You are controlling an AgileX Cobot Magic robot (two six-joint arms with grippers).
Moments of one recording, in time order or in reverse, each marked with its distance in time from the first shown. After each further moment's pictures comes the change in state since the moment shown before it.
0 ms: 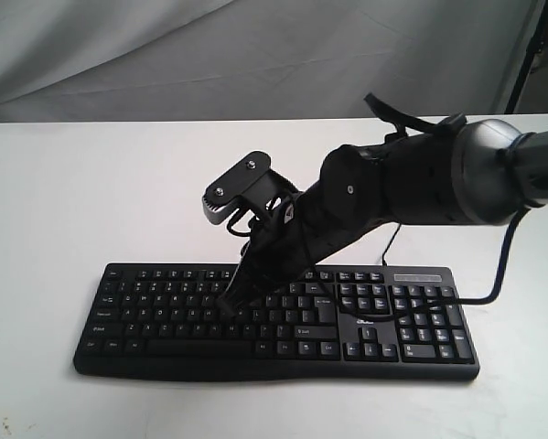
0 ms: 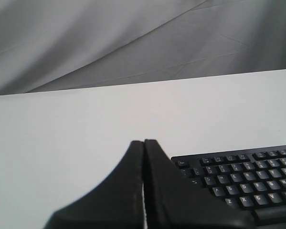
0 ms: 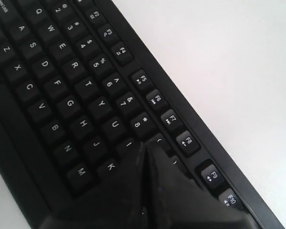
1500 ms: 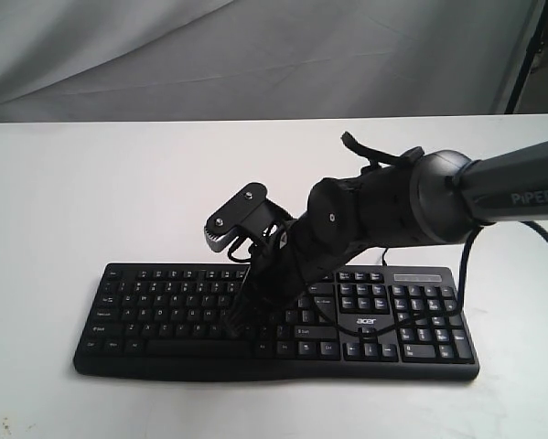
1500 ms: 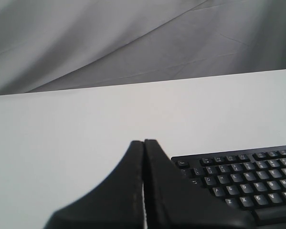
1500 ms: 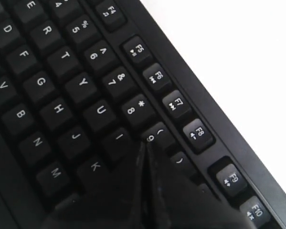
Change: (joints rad) left arm 0.000 0.000 0.000 0.000 0.000 0.000; right arm 0.000 0.106 0.000 0.015 -0.045 -0.028
